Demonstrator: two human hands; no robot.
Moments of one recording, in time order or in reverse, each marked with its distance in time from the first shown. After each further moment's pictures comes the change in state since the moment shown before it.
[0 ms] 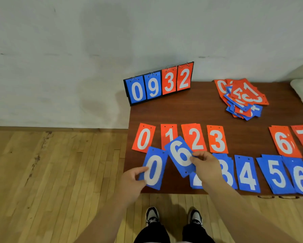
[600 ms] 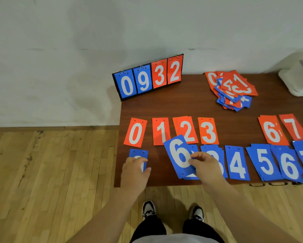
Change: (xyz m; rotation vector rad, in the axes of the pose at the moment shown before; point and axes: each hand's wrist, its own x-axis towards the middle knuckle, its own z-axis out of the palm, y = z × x) left_hand 0.023 -0.009 0.045 0.524 0.155 0.192; right_hand -0.009 0.025 -0.029 0.021 -0.035 0.068
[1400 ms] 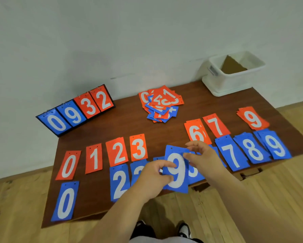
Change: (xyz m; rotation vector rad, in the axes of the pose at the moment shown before) left_hand -0.077 0.341 0.132 -0.370 -0.464 0.199; right_hand 0.059 0.003 -0.315 0.094 -0.051 -0.232
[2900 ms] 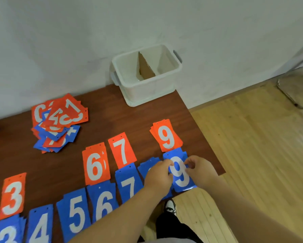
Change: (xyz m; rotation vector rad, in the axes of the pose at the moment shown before) left_hand 0.291 0.134 0.388 0.476 -0.108 0.064; right_hand 0.191 0.138 -0.403 -0.557 -0.006 0.253
